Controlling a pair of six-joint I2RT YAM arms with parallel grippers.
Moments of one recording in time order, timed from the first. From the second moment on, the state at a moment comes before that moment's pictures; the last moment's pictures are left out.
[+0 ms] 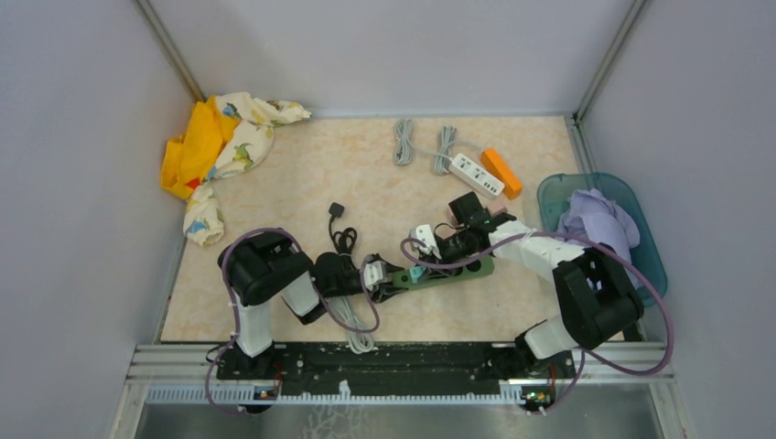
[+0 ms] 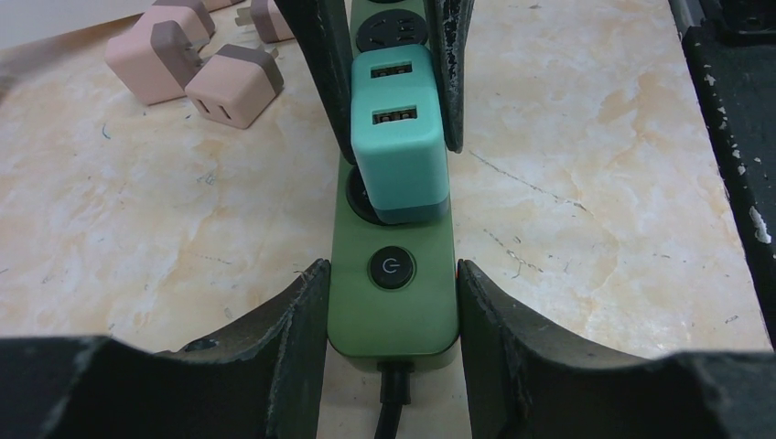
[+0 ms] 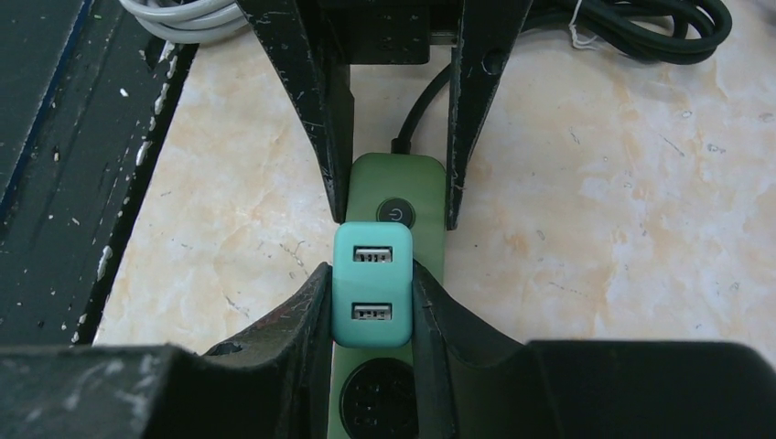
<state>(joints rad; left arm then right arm) -0.83 1.92 0.28 1.51 0.54 0.22 0.50 1.45 0.79 -0.47 -0.97 -1.10</state>
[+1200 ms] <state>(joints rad) -0.82 1.92 0.27 1.51 0.53 0.22 0.52 1.46 0.77 -0.30 -0.93 -0.84</state>
